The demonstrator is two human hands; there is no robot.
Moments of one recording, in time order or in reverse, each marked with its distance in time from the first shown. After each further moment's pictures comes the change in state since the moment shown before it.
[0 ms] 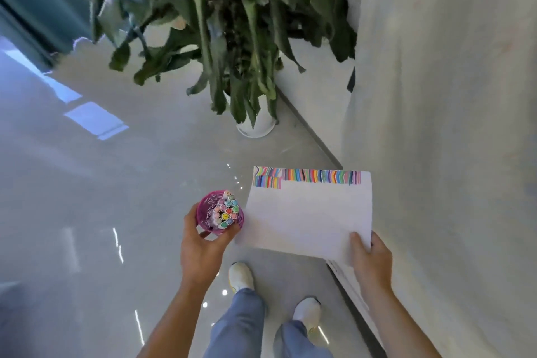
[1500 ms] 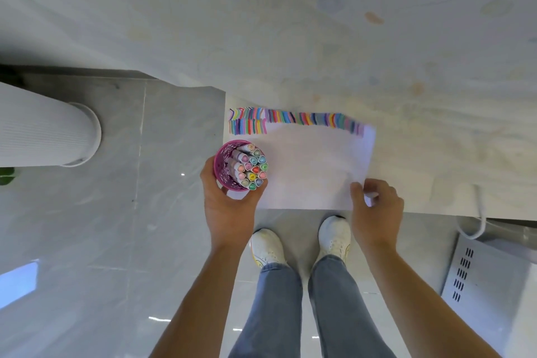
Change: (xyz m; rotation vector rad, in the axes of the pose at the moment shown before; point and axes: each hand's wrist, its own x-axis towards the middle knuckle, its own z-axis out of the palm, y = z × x) left_hand 0.072 -0.199 0.368 0.339 -0.799 0.331; right_hand 0.132 0.313 0.031 0.060 0.743 0.422
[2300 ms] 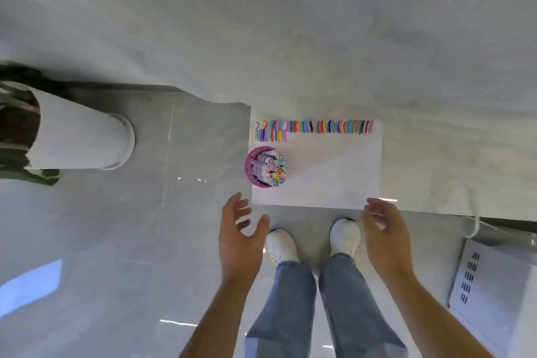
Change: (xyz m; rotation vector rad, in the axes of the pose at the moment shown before) left_hand -0.062 0.016 -0.060 0.145 -0.070 -0.158; right_hand -0.058 -0.023 -0.053 0.167 -0.228 0.116
